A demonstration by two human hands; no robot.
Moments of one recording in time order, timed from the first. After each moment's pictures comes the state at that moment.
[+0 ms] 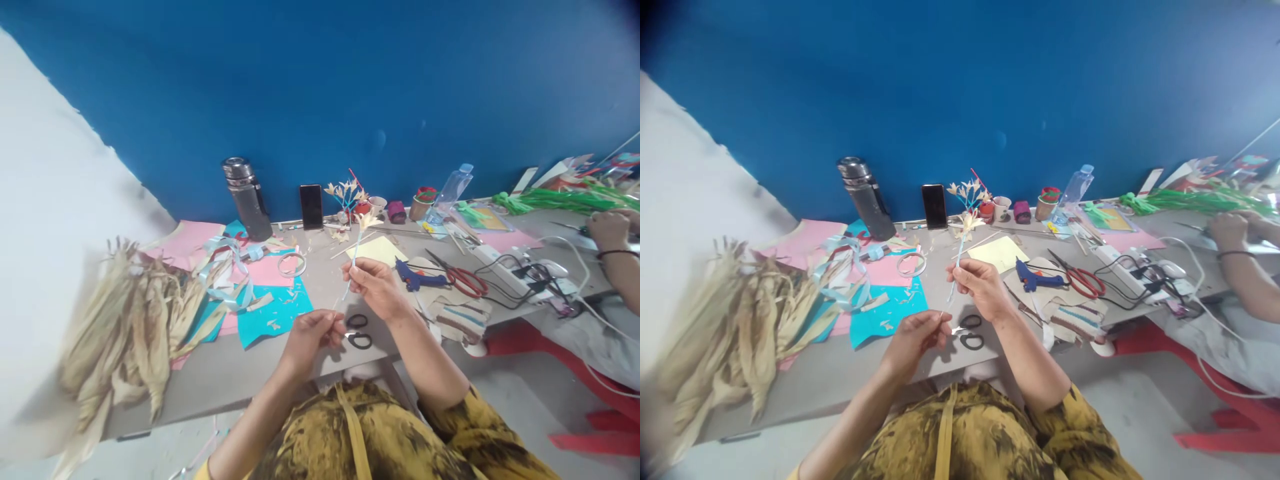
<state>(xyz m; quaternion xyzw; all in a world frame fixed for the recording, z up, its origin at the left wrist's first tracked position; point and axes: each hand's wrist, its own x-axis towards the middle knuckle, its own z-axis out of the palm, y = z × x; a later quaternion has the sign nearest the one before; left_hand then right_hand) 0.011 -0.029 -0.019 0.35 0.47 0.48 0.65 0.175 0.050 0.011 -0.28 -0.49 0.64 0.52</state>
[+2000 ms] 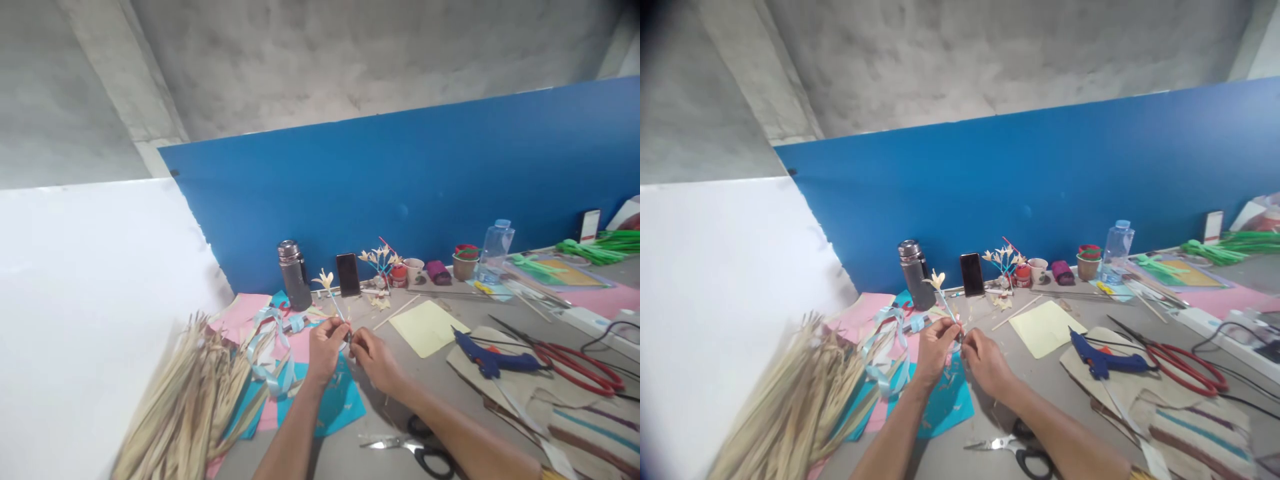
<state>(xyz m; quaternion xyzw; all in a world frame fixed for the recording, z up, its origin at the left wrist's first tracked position) -0.047 0.088 -0.013 0.53 0.47 0.61 0.36 0.089 0.098 -0.049 -0.39 -0.72 0.37 0.44</state>
